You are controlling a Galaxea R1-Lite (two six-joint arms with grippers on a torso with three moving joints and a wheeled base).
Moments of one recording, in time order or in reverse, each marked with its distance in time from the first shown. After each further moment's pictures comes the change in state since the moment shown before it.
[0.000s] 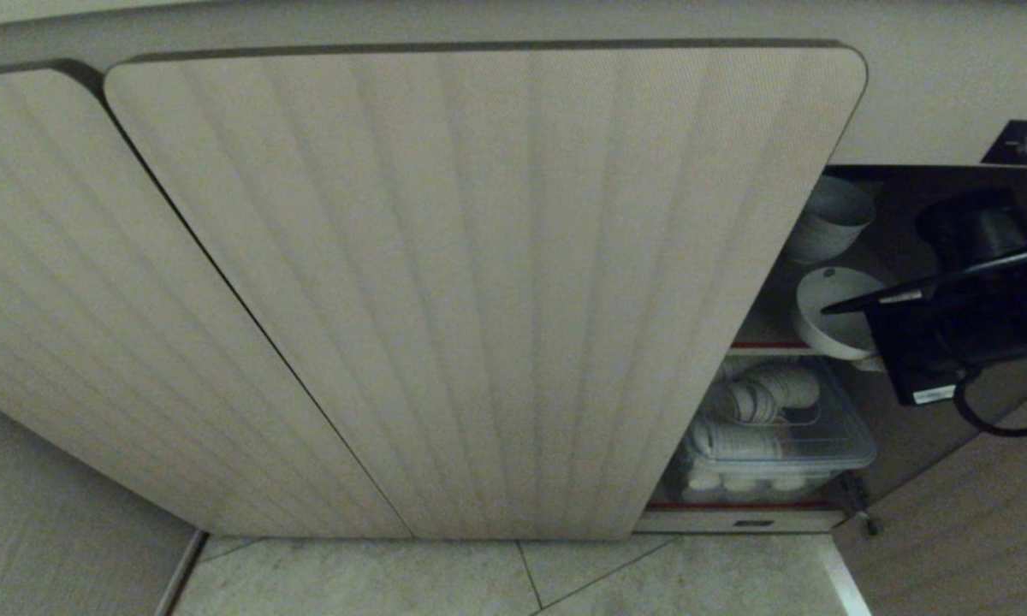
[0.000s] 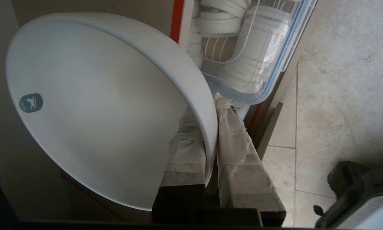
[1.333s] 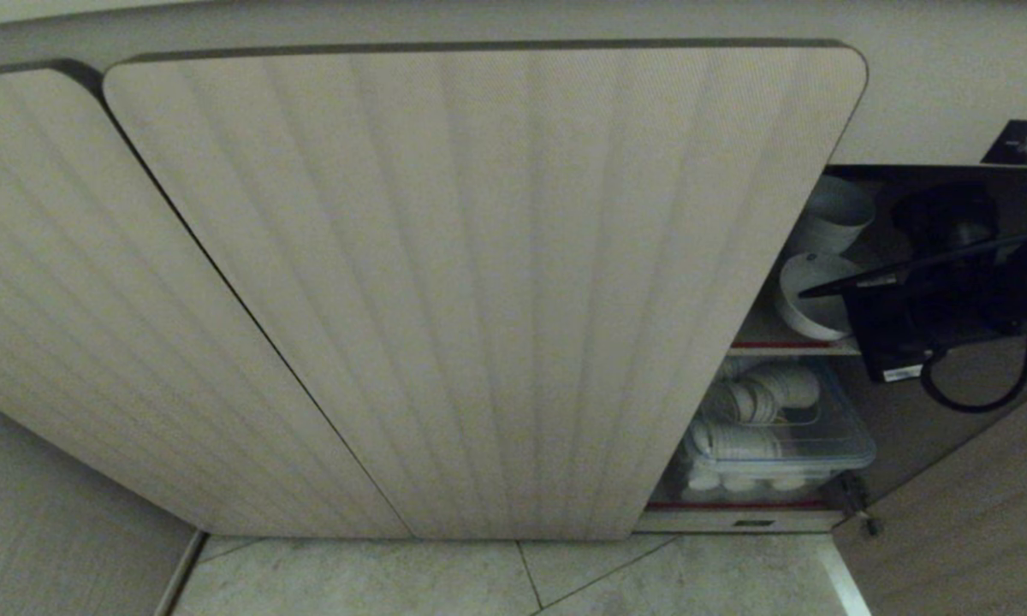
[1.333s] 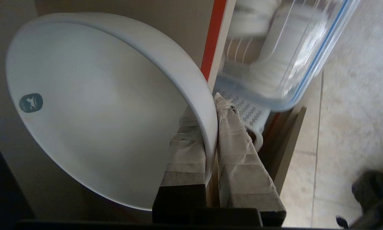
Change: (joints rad) left arm 0.000 0.000 0.000 0.000 0.000 0.000; right arm 0.000 0.082 -0.079 -0.056 0.033 0.000
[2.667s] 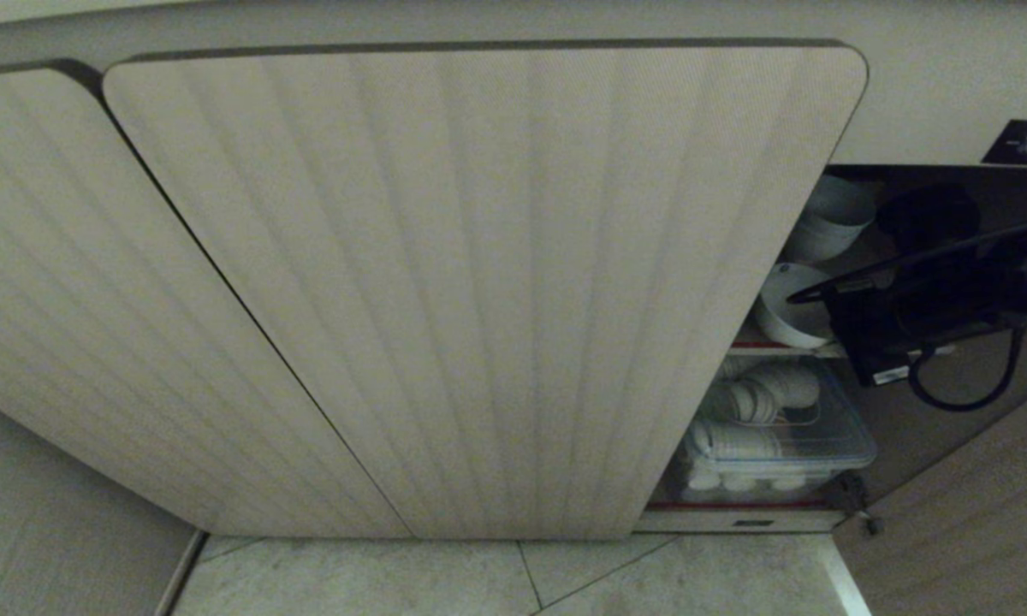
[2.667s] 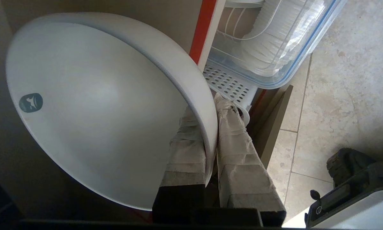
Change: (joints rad) left arm 0.000 0.000 0.000 0.000 0.000 0.000; right arm 0.000 0.045 -0.068 0.091 0.103 -0.069
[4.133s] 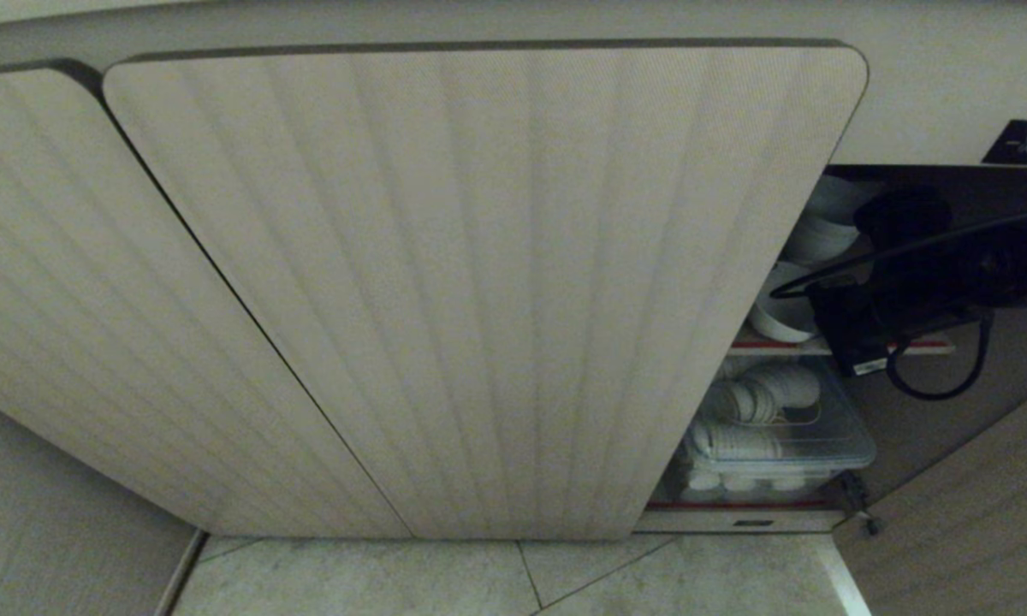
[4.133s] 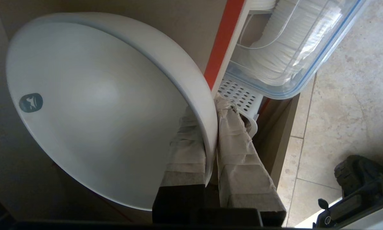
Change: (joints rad) left arm 0.000 0.000 0.000 0.000 0.000 0.000; right arm -0.001 0.083 -0.087 0.003 -0.004 0.003
